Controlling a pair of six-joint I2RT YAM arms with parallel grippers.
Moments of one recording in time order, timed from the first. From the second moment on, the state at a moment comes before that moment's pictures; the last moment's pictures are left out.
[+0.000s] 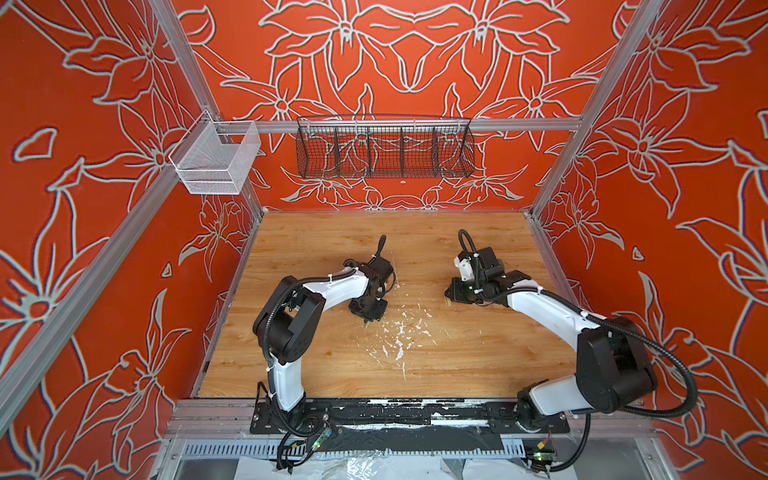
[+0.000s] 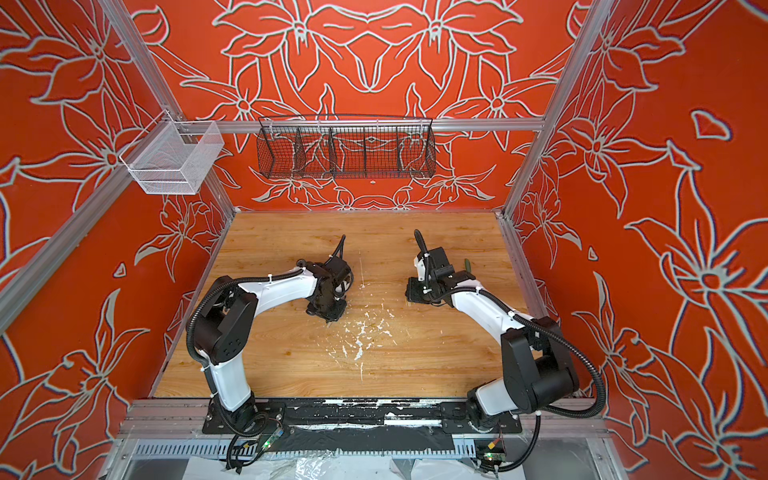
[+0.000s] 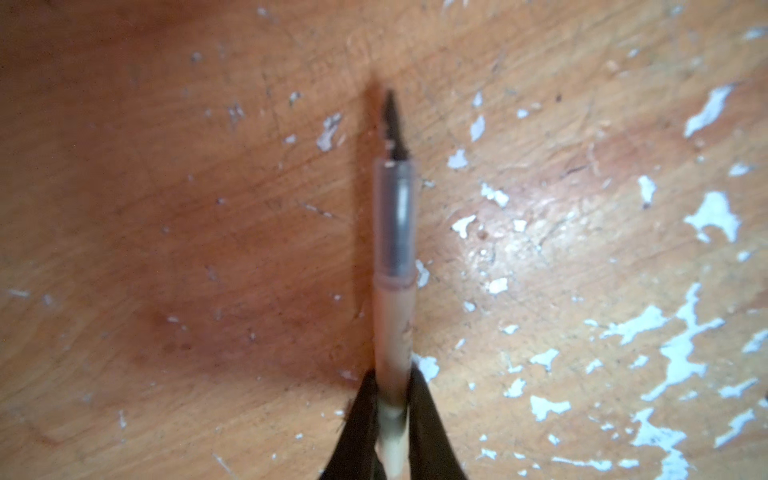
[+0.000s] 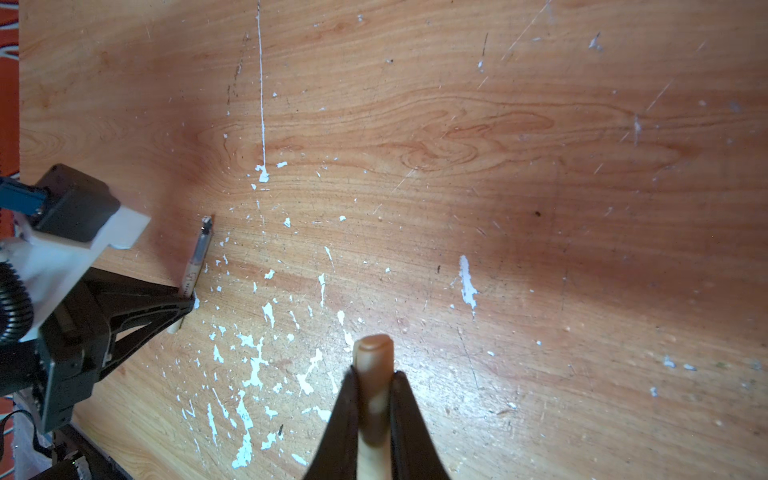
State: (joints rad) left arm -0.54 1.87 1.21 -0.83 0.03 -0.18; right arm 0.35 1.45 0.92 -0.47 -0.28 0.44
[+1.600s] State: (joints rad) left arm -0.83 1.37 1.19 -0.47 0.26 -0.17; right arm 0.35 0.87 0.76 0.08 -0.38 0.69
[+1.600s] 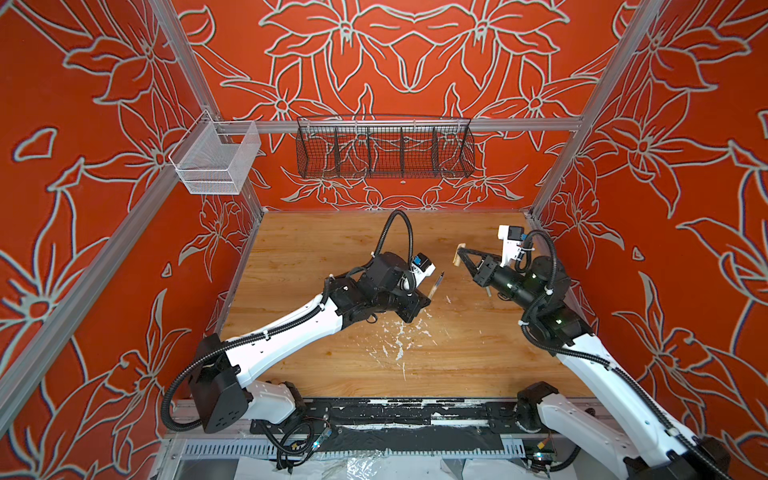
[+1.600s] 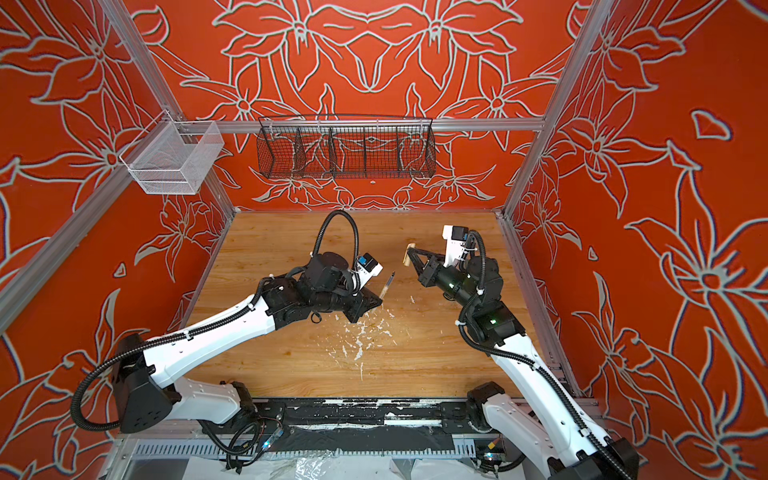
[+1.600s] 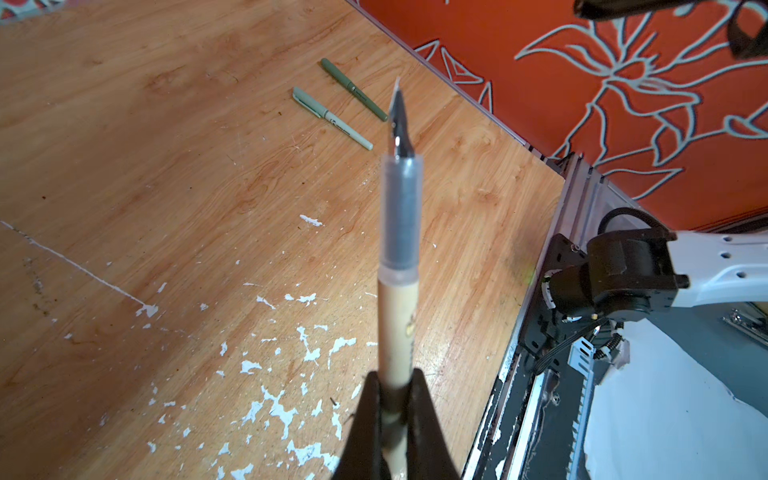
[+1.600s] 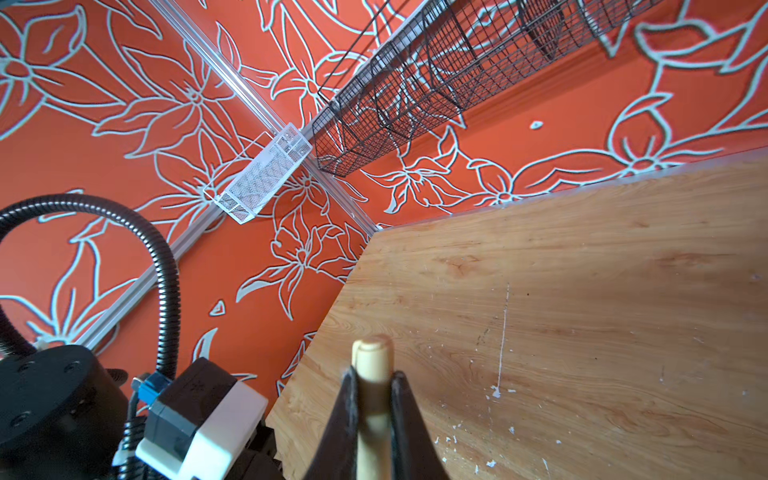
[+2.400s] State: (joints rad) left arm -0.83 1.37 1.20 -0.44 0.27 -0.14; right arm 0.38 0.84 0.65 0.28 -0.39 0.79
